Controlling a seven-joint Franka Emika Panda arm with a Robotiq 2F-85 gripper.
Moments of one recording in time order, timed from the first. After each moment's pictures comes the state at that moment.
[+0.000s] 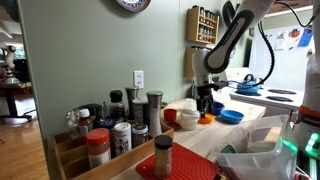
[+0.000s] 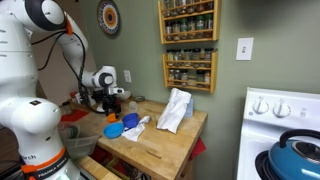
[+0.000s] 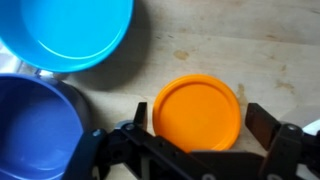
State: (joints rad) arm 0.18 0.12 0.16 -2.54 0.01 2.48 0.21
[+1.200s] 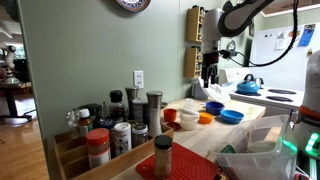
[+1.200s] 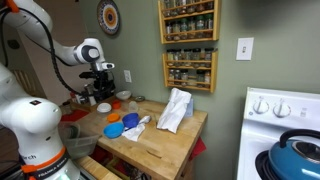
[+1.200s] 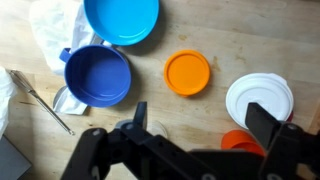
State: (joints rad) arm 0.18 -0.35 0.20 -2.58 -0.01 2.22 0.21
